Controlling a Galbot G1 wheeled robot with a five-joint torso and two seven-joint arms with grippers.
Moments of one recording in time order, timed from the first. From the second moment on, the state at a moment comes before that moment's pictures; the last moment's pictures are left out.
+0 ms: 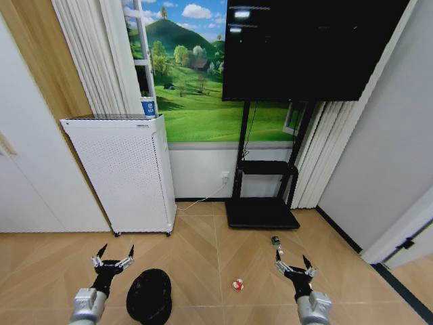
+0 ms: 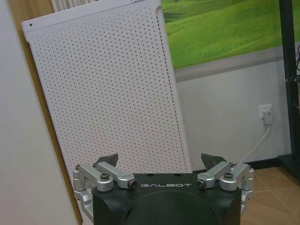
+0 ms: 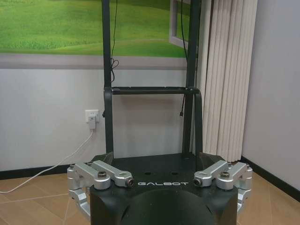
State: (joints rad) left arm 1.64 -1.31 -0.82 -1.98 -0.16 -0.04 0.07; right arm -1.67 1.38 0.63 2.01 0.24 0.01 0.23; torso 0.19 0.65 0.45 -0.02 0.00
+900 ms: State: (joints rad) left arm 1.64 -1.34 -0.80 -1.93 -0.14 -0.07 0.09; right arm -1.68 1.40 0.63 1.97 0.21 0.02 0.25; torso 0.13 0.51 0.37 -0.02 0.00
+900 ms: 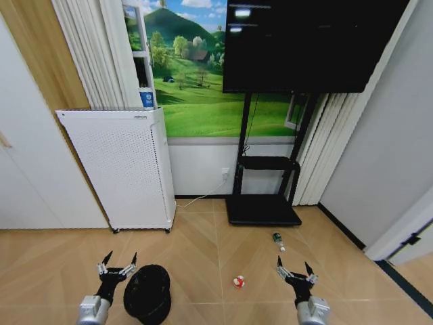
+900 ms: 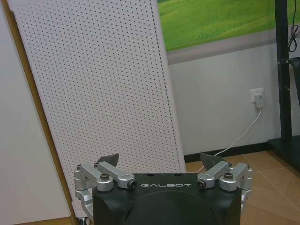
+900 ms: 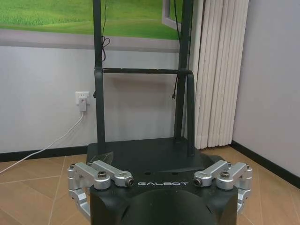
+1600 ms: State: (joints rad) left arm 1.66 -1.35 -0.80 -1.91 -0.13 -0.08 0.09; right arm -1.68 1.41 0.62 1.95 0.21 0.03 0.25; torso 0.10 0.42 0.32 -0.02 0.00
